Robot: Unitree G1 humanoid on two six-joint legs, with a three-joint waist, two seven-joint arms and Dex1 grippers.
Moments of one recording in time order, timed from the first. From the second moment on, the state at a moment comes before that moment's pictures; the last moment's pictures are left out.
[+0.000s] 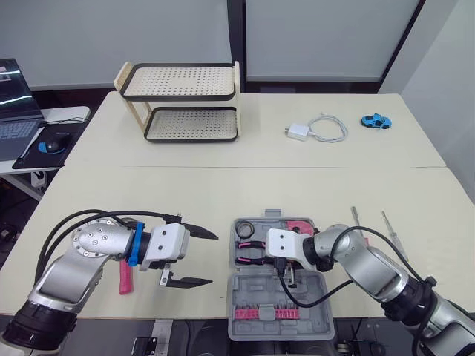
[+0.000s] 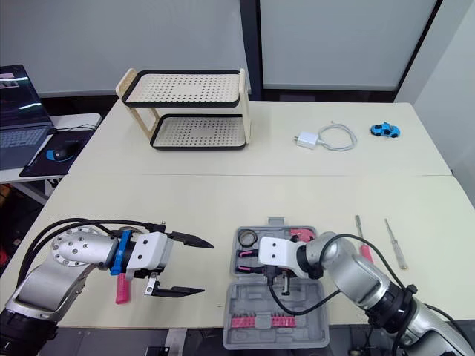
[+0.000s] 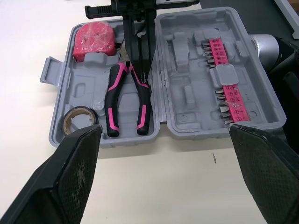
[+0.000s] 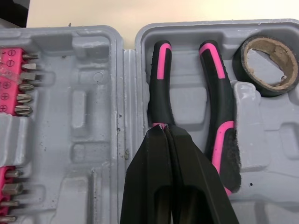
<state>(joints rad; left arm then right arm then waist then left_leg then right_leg) -0.11 0.91 -0.08 -0.24 -0.31 0.04 -1.34 -0.41 -0.59 0.63 -0.33 -0.05 0.65 0.96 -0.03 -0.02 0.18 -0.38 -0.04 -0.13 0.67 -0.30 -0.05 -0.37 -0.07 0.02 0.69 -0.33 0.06</state>
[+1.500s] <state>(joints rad) -0.08 0.70 -0.25 -0.05 -0.07 0.02 -1.15 0.23 -0.93 0.00 -0.45 0.01 0.25 1.01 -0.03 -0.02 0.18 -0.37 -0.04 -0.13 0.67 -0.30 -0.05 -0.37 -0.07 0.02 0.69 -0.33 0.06</state>
